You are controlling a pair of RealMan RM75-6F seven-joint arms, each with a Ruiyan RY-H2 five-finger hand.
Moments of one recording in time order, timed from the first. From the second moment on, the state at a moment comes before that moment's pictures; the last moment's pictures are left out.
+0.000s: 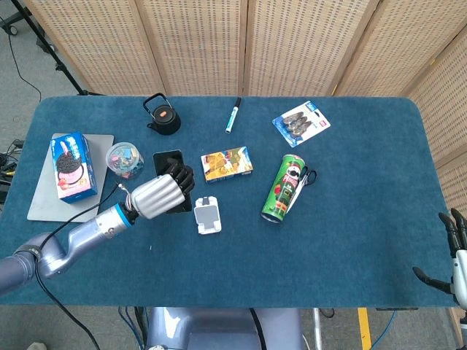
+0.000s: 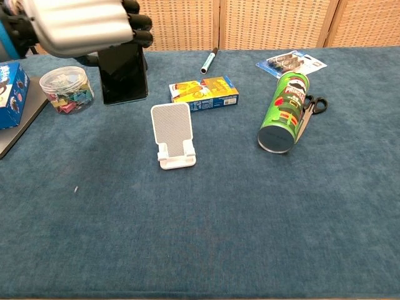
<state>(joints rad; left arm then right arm) -0.92 -1.36 -0.02 -1.29 1.77 1.12 0.77 -0.03 -0.97 0.09 -1.83 -1.43 1.56 0.01</state>
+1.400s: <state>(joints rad) -0.94 -1.62 -0.10 -1.53 1.36 1.01 1.69 -0.04 -0.95 0.09 -1.84 -1.45 1.56 0.06</state>
